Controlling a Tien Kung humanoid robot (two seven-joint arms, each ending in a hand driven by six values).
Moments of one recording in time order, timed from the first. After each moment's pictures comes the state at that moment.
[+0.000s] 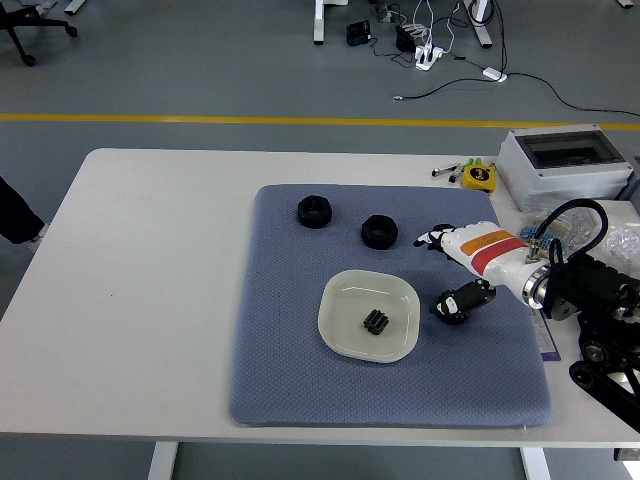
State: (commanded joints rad) left arm -0.09 0.09 -0.54 -0.19 0.93 0.28 0.20; right arm 0.56 -0.50 0.74 1.44 -2.05 0.10 -0.18
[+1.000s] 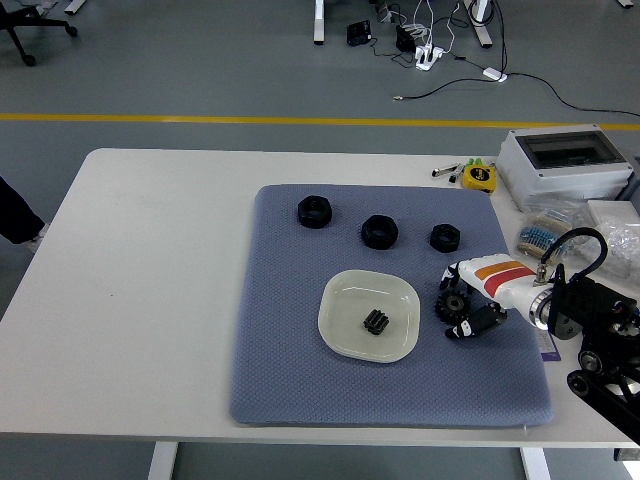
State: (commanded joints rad) left arm -0.09 0.09 -0.54 -0.19 0.94 0.27 0.20; right arm 0.55 -0.46 0.69 1.28 -2.00 0.07 -0.14
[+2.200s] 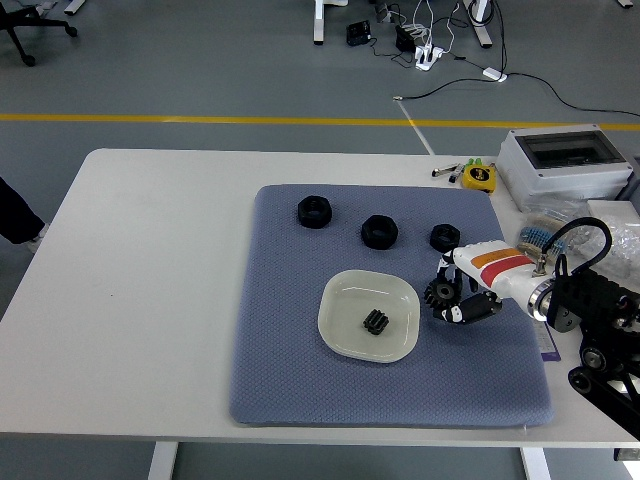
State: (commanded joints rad) left arm -0.08 0.10 -0.56 -0.19 0.98 0.25 0.21; right arm 0.57 -0.47 0.69 1.40 -2.01 0.05 -0.17
